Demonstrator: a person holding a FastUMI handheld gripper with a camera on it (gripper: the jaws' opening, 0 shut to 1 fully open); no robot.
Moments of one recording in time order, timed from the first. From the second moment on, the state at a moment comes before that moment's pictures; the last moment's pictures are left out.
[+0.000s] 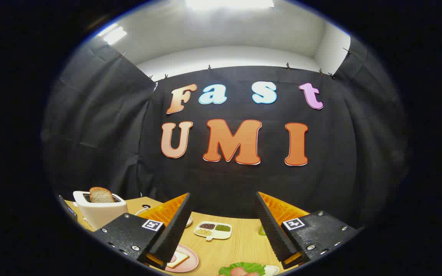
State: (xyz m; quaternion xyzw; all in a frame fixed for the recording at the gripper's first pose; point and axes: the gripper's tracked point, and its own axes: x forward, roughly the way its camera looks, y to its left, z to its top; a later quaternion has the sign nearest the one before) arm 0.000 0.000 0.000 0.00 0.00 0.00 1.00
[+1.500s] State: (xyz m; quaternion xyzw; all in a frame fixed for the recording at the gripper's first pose) arm 0.006 -0.010 -0.024 -0.01 0.05 0.01 1.00
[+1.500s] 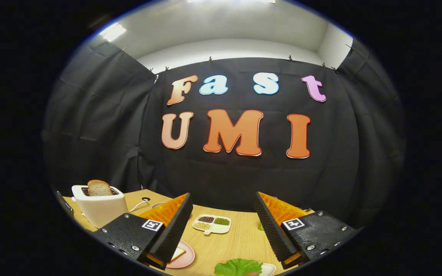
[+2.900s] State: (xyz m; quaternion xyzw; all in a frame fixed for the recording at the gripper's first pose) arm -0.035 -0.051 -0.221 0.05 0.42 0.02 0.90
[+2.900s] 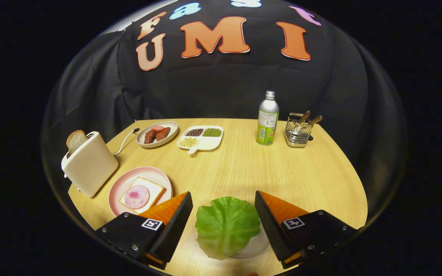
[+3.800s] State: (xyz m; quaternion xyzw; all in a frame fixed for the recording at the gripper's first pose) arm -0.079 -0.060 -0.304 0.01 0.56 0.04 0.83
